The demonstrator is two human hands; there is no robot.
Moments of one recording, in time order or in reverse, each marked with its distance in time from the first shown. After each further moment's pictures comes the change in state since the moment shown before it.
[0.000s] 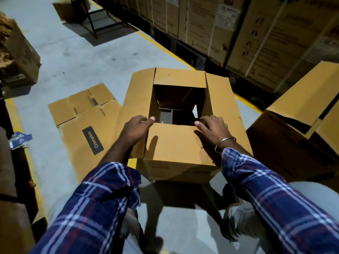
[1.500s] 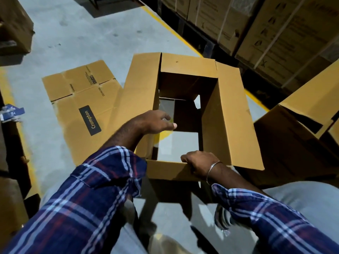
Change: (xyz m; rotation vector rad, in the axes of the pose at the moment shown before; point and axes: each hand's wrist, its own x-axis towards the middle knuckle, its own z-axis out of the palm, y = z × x) left_hand 0.005 0.004 0.016 0.383 -0.465 0.153; right_hand -0.093 -0.046 0.051 -0.374 -0.624 -0.364
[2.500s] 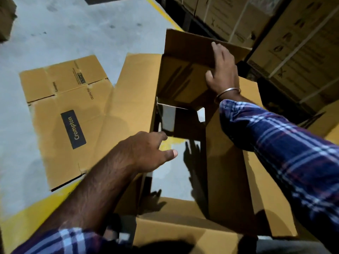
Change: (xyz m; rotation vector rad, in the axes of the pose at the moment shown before) left_hand 0.030 -0.006 -0.026 0.026 -0.035 -0.117; right_hand 0.233 0.162 -0.197 0.175 0.969 0.263
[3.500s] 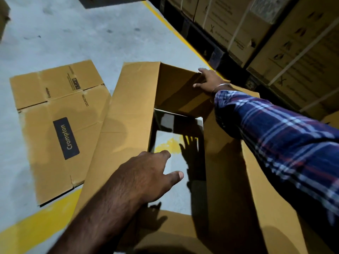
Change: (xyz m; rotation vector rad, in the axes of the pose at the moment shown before) left_hand 0.012 -0.002 0.010 0.015 0.006 0.009; right_hand 0.080 0.034 0.073 -0.007 -0.539 0.149
